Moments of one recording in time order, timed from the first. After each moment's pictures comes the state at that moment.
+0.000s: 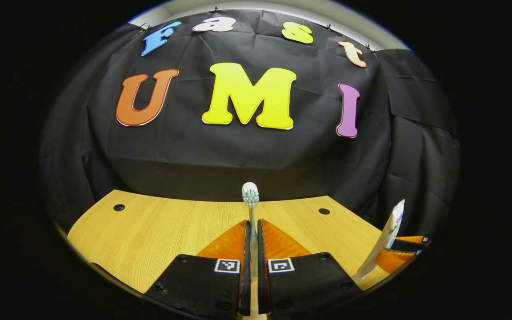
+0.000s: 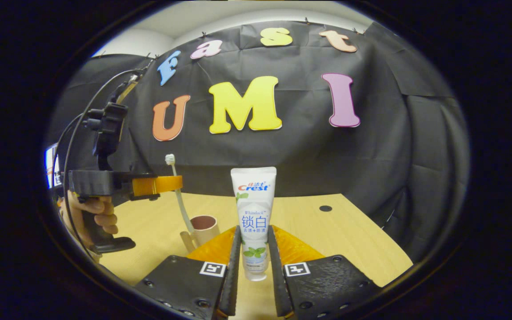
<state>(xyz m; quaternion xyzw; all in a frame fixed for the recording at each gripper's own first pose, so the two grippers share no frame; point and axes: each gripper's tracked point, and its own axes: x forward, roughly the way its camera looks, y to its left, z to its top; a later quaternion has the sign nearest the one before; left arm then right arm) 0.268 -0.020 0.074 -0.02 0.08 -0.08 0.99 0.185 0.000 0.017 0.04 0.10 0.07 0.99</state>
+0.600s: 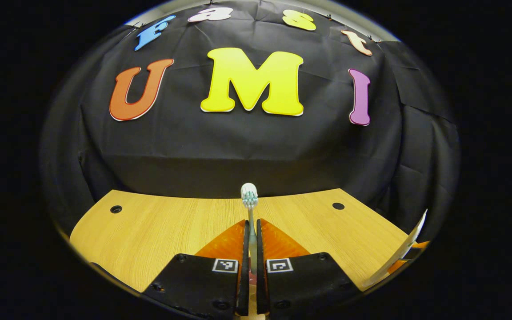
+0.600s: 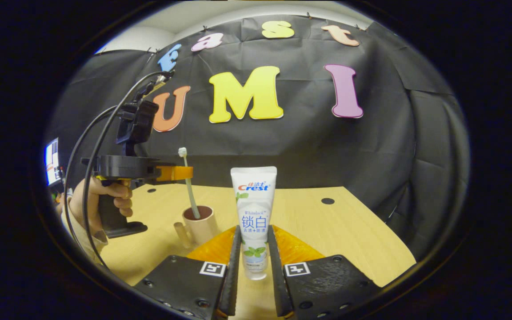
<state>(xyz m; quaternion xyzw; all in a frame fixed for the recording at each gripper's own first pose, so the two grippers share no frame) 0.312 -0.013 0.042 -0.01 0.12 -0.06 0.99 0.195 0.002 -0.010 0.04 0.12 0.08 0.99</state>
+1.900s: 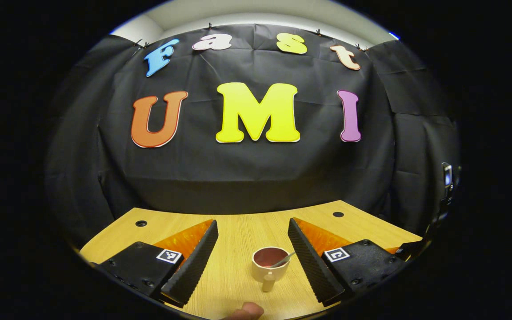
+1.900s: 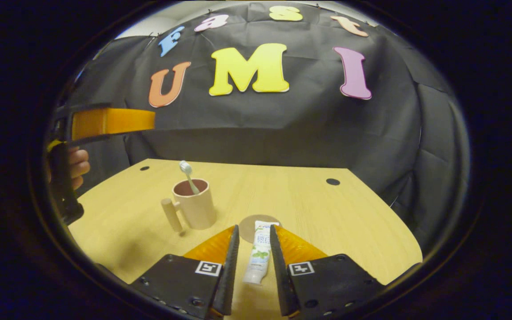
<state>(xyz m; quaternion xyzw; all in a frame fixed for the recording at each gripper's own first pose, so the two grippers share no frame) 0.222 0.014 0.083 0.02 0.02 -0.04 1.00 0.219 0.021 -0.081 0.01 0.20 0.06 0.98</state>
